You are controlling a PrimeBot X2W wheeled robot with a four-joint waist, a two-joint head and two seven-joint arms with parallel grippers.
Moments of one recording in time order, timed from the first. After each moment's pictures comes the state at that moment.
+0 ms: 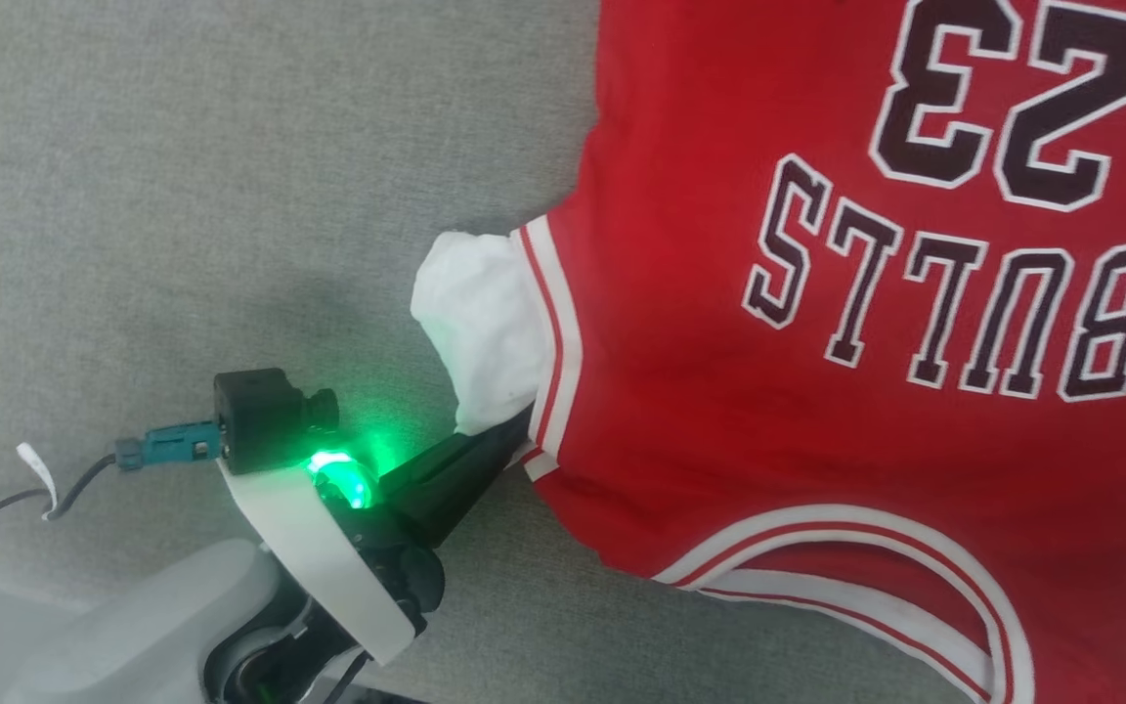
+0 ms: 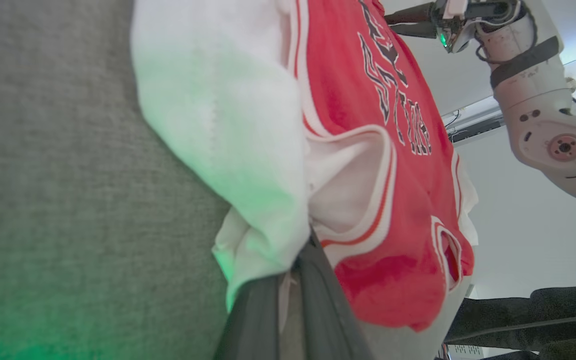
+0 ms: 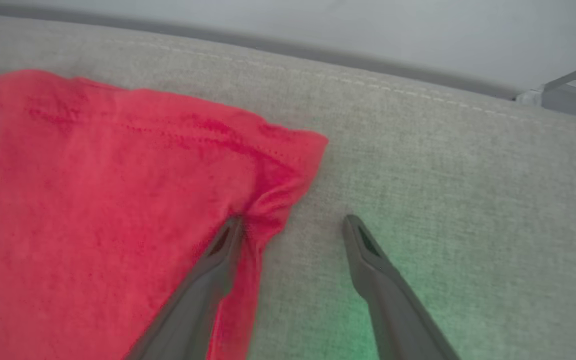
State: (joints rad) left arm -0.61 0.71 -1.03 -0.06 -1.37 -0.14 -0.27; right arm -1.34 -0.59 0.11 0.64 0.42 0.13 1.02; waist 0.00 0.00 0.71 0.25
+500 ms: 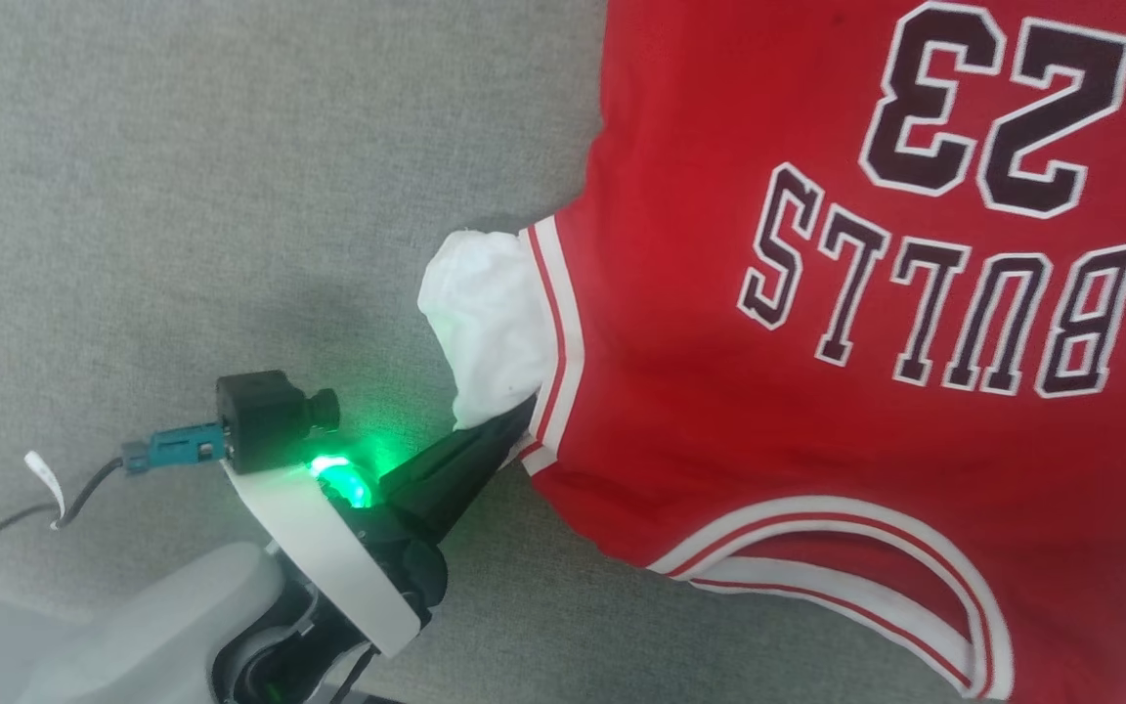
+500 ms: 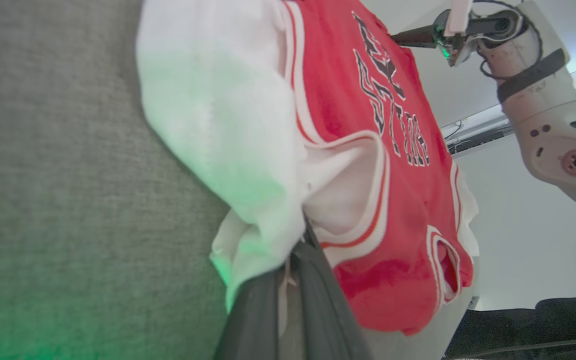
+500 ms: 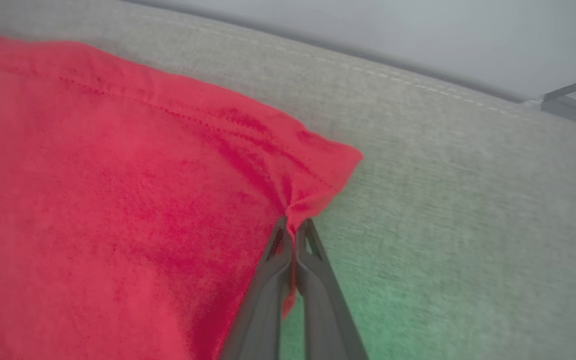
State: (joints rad) left arm -0.61 0.69 -1.01 -0.04 -1.36 -0.14 -0.27; right arm -1.36 -0.58 0.18 0.71 0.42 0.13 0.98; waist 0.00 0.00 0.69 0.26
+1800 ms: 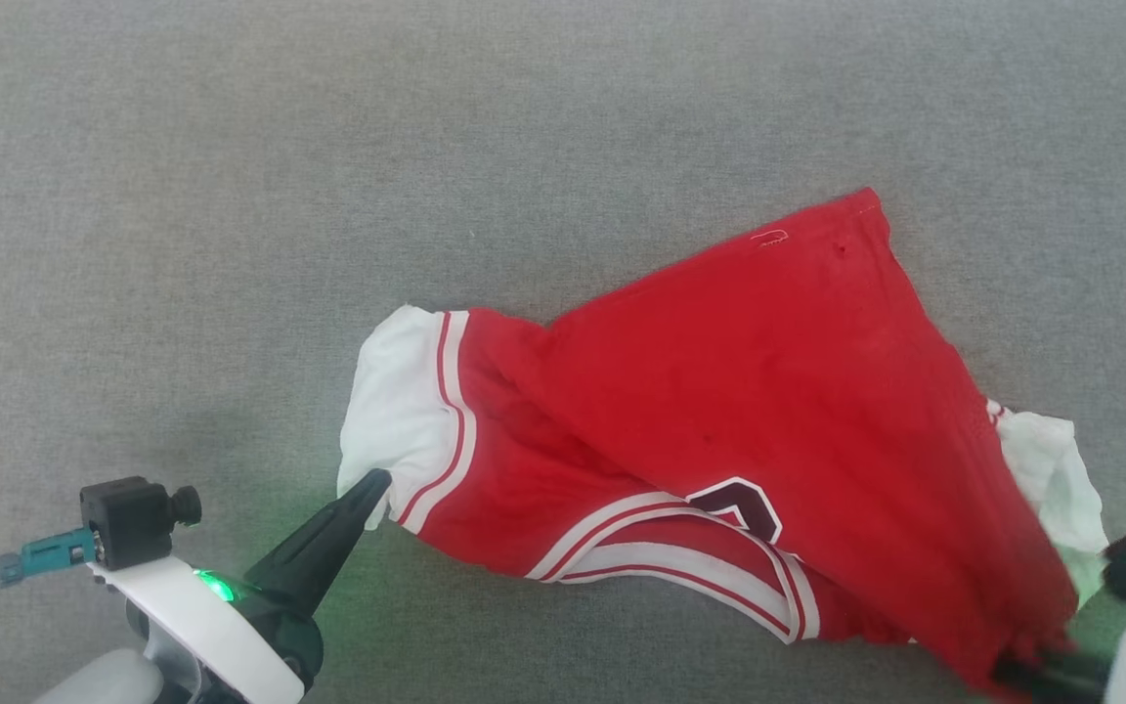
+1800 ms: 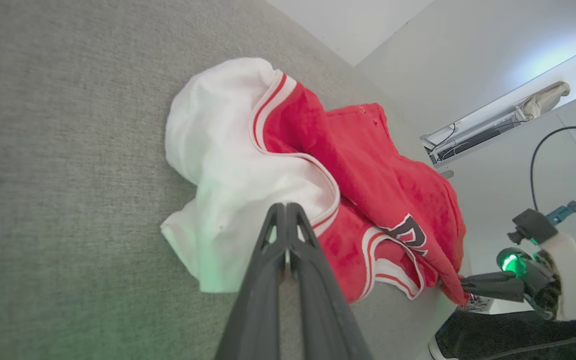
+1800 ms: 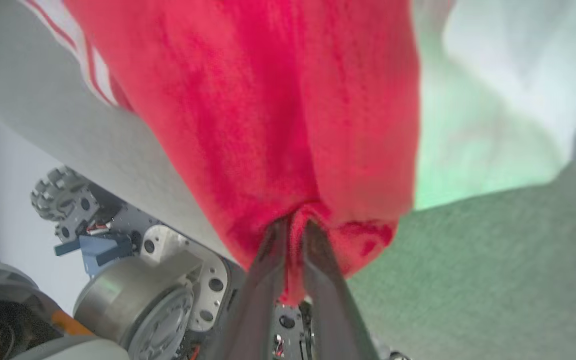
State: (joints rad) left arm -0.30 0.80 -0.79 -0.04 -1.36 -0.13 -0.26; right arm 0.22 -0.68 0.05 -0.38 0.83 0.13 0.88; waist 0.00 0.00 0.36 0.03
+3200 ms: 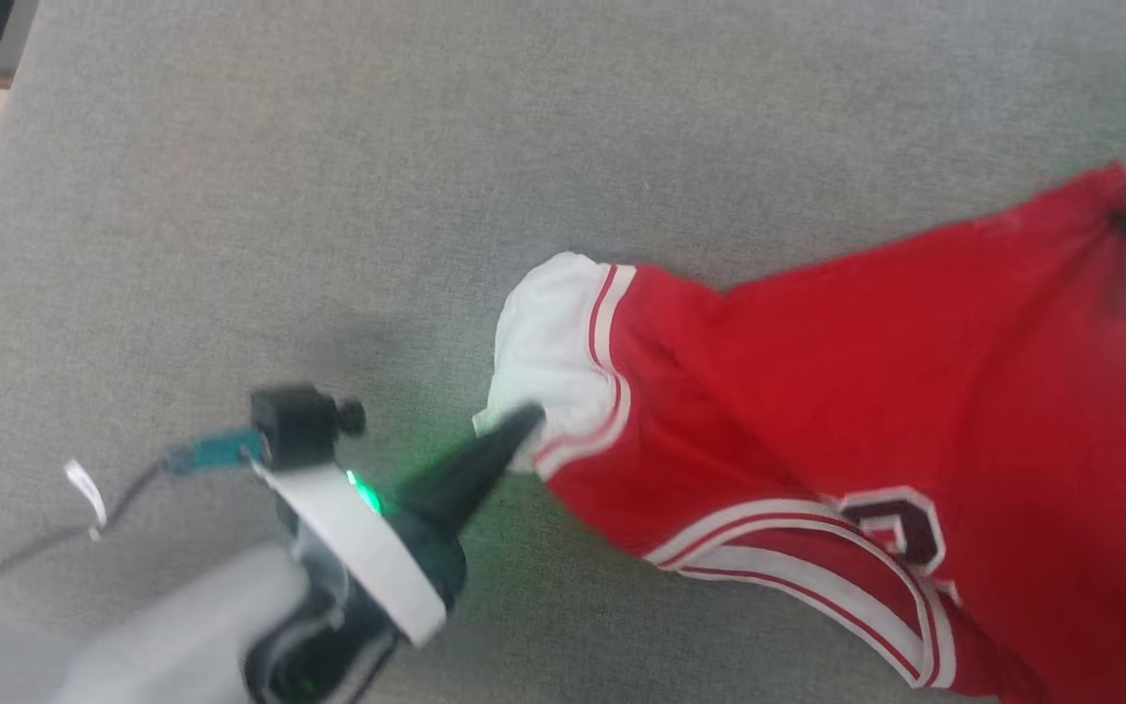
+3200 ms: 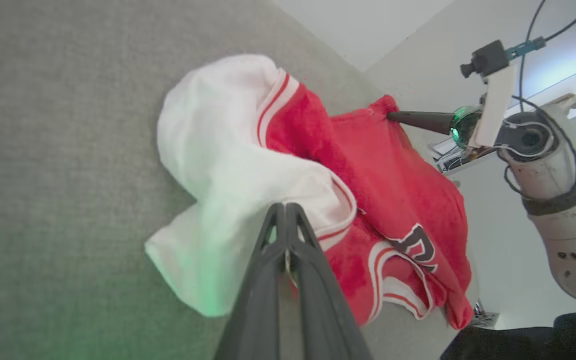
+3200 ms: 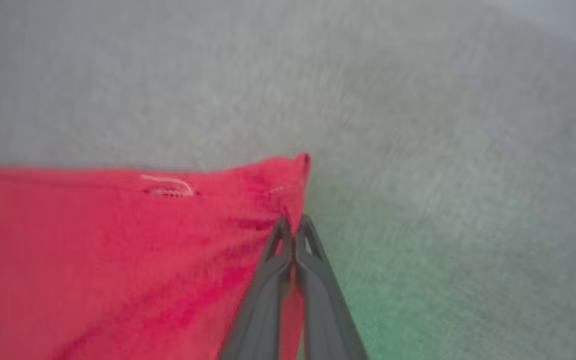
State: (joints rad) left arm -0.56 0.62 -1.01 0.04 -1.36 -0.13 -0.26; right arm -0.58 -0.68 0.17 0.08 0.65 0.13 0.83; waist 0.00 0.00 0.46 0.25
